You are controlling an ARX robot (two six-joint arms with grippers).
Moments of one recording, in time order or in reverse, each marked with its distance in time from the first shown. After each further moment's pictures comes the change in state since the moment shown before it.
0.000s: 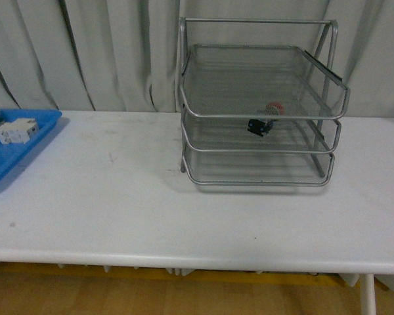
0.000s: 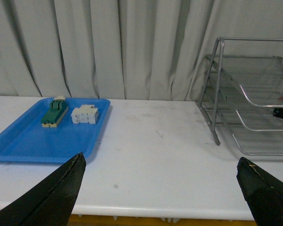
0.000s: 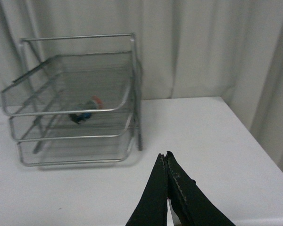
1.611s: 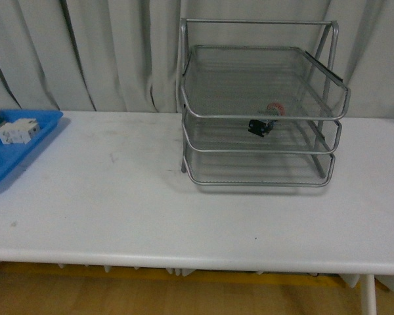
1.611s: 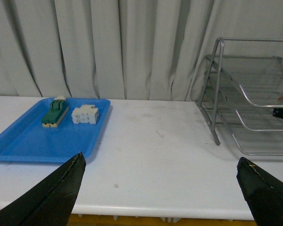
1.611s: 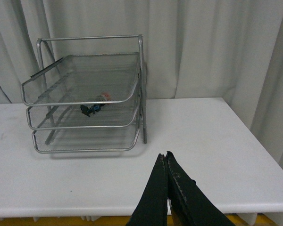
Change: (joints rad) left arm 0.000 0.000 0.000 0.000 0.000 0.000; right arm 0.068 -0.632 -0.061 -0.546 0.045 -0.005
